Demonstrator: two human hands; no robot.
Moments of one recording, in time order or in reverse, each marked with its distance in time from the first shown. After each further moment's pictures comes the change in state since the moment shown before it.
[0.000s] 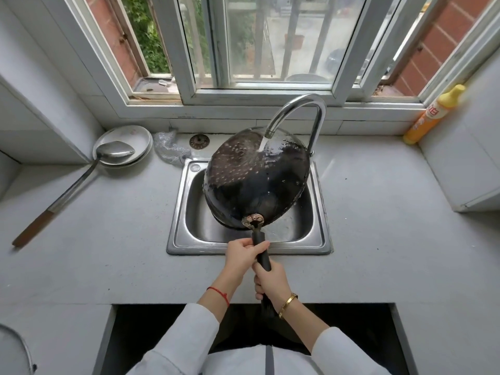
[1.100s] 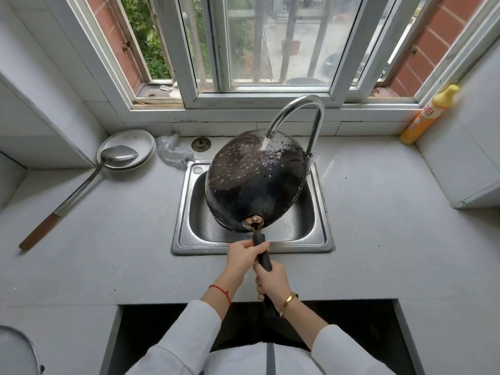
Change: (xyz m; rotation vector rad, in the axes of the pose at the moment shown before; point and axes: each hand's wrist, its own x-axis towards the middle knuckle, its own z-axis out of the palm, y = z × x) left_hand -0.004 -0.006 -0.008 -0.045 -0.011 -0.051; right_hand -0.014 -0.001 0.010 -0.017 0.023 -0.010
